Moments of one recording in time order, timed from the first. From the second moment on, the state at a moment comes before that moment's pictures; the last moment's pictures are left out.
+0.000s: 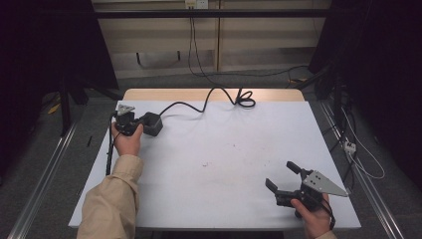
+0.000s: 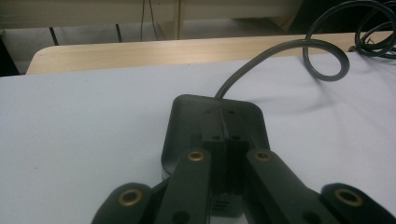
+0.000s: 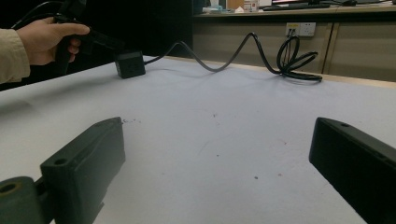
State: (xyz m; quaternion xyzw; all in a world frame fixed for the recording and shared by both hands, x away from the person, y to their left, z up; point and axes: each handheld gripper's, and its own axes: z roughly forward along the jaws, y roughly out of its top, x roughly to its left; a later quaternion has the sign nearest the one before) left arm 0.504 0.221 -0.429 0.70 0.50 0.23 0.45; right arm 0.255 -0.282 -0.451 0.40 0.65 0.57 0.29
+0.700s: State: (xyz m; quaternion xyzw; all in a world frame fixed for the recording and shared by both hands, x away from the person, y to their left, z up) left arm 0.504 0.219 -0.429 0.70 0.50 0.24 0.44; right arm 0.255 -0.282 -0.451 0.40 0.66 0.57 0.29
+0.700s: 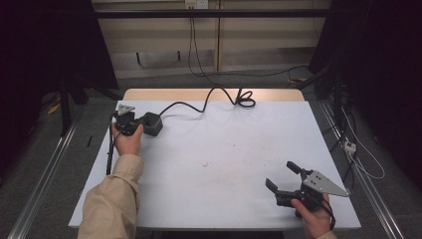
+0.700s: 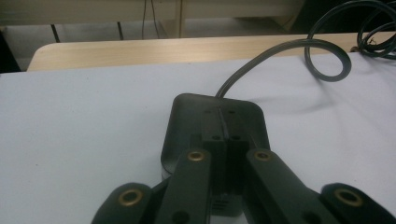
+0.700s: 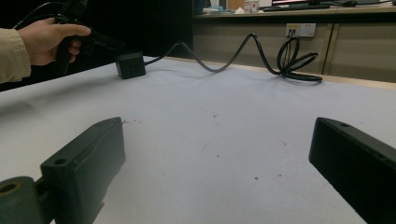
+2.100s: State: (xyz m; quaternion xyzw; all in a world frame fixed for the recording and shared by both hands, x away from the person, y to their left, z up) left arm 0.504 0.217 -0.429 0.70 0.51 0.24 0.44; right arm 0.255 -0.283 -0.451 0.40 0.66 0.57 0.29
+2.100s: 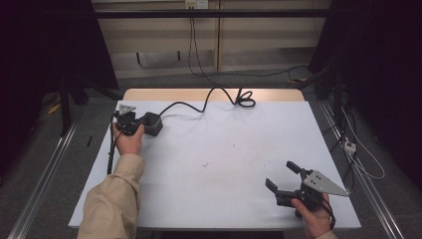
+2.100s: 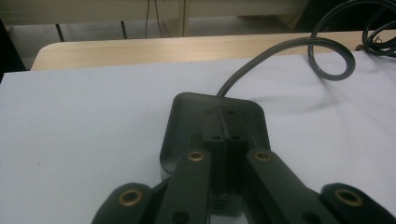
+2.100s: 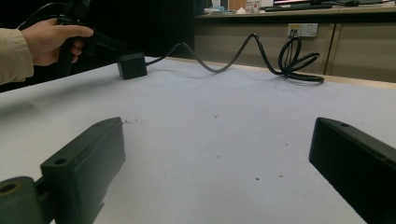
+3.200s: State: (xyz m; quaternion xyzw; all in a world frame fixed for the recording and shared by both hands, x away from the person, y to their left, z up) left arm 0.506 0.221 -0.429 0.69 0.52 0.23 0.45; right arm 0.256 -0.282 -0.450 0.40 0.66 0.57 0.29
